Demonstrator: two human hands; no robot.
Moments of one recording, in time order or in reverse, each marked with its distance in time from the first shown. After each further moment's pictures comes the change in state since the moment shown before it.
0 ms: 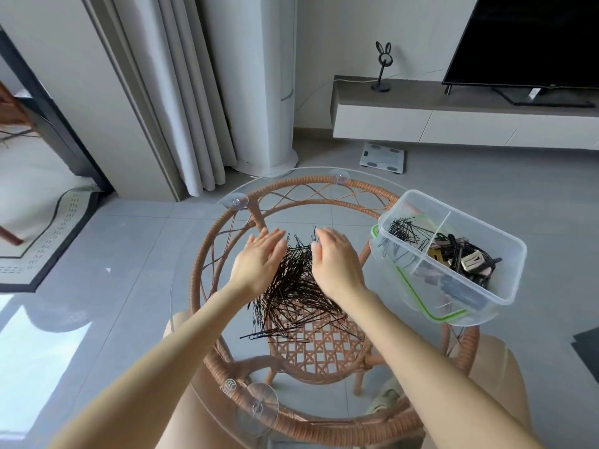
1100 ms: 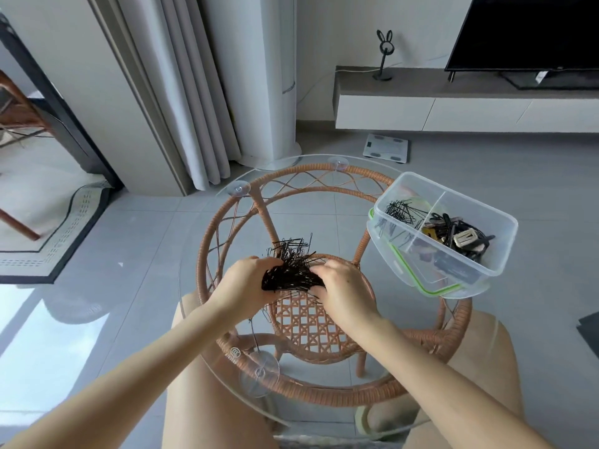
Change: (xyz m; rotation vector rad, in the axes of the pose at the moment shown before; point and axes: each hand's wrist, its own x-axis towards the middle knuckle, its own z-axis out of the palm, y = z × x) left_hand -0.075 0.023 -0.024 0.293 -0.142 0.007; right_hand -0.077 0.006 -0.006 -0.086 -0.066 -0.168
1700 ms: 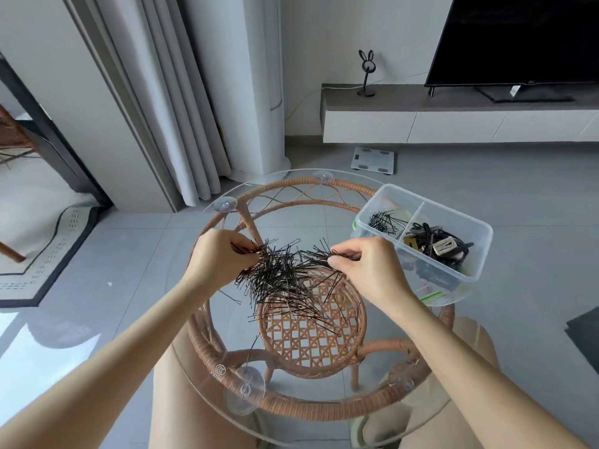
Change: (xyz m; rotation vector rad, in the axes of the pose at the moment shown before) left_hand 0.025 0.012 -0.046 -0.274 0.270 -0.189; right_hand 0.006 0.022 -0.072 0.382 0.215 0.204
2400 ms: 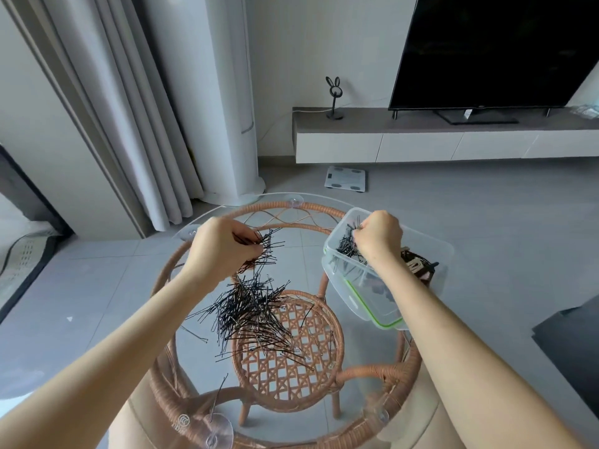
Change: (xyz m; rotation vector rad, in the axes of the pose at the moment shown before) left_hand 0.032 0.064 0.002 -0.144 -0.018 0.064; right_hand 0.100 0.048 -0.036 -0.304 0.291 0.398
